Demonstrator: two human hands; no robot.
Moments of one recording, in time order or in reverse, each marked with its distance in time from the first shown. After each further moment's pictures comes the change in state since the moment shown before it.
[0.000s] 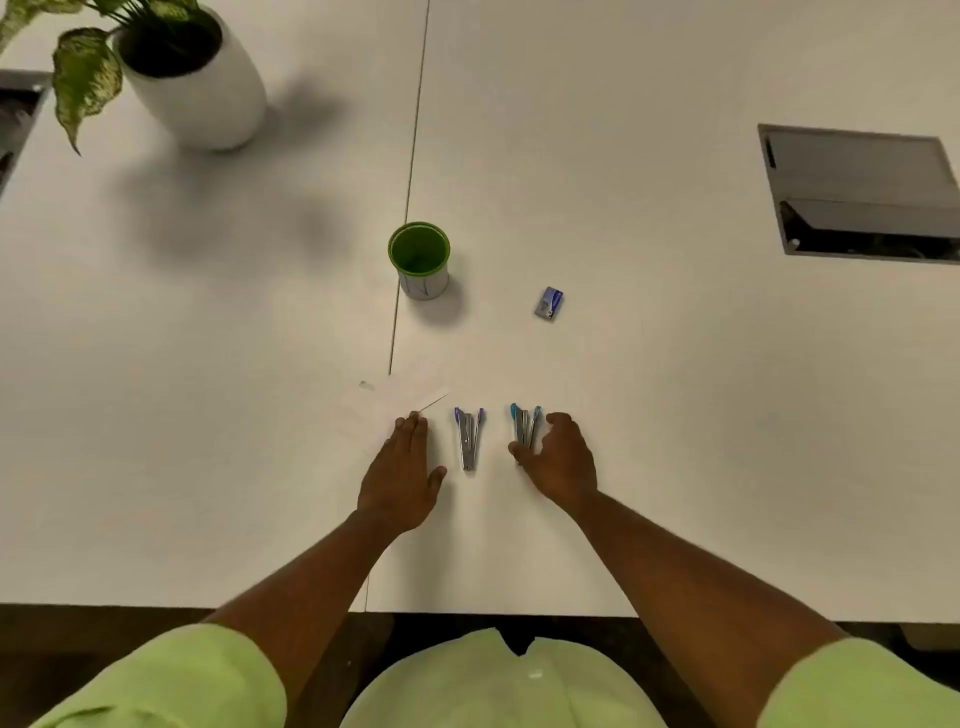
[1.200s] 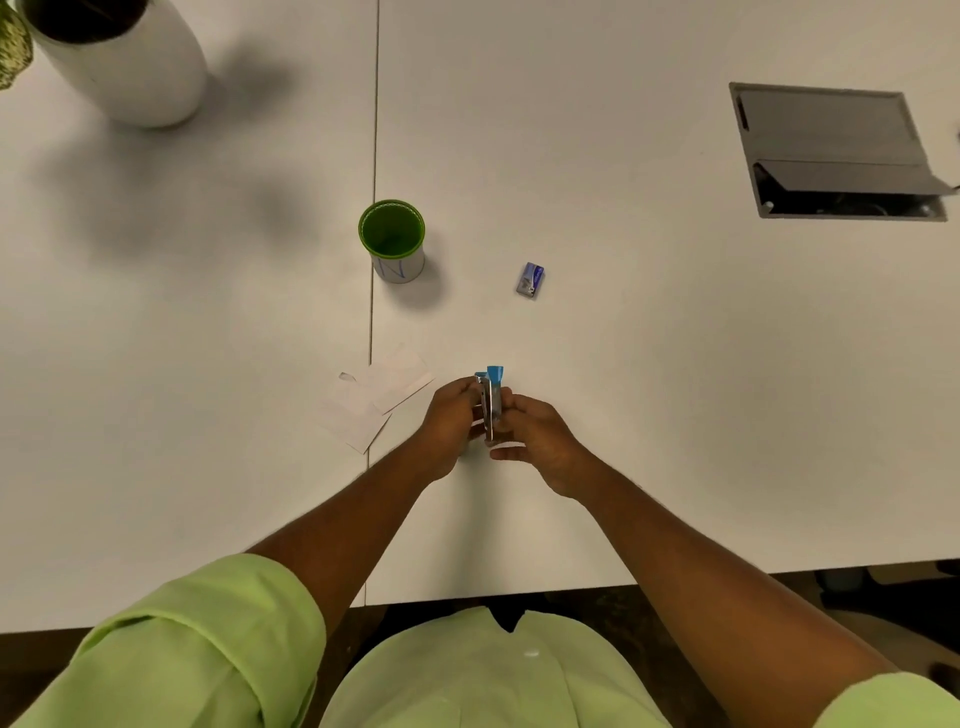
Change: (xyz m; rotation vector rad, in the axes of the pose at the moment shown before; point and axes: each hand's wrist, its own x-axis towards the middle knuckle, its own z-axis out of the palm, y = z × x) left_hand 0.041 0.097 -0.048 -1.344 -0.197 -0.346; right_hand -0.021 -0.034 -0.025 0.831 -0.416 0.062
